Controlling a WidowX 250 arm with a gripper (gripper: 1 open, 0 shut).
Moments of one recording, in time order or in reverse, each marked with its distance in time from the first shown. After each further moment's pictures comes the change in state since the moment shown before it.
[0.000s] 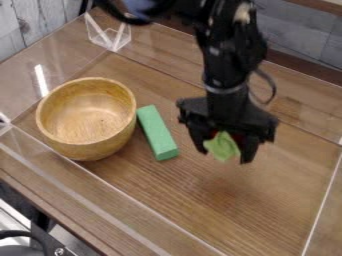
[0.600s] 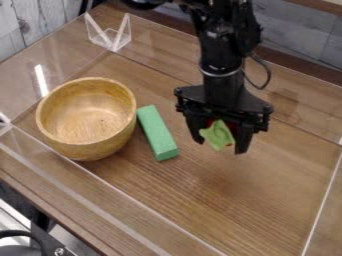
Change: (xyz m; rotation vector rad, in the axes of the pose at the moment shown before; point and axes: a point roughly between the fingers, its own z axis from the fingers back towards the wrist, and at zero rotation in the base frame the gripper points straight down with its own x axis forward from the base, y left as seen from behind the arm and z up) arm 0.008 0.007 -0.009 -0.001 0.046 -0.047
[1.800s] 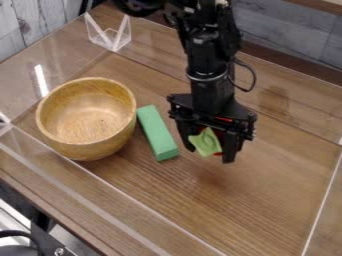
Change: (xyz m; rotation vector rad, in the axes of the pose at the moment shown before) arm -0.008 0.009 -0.008 -0.055 0.092 -0.090
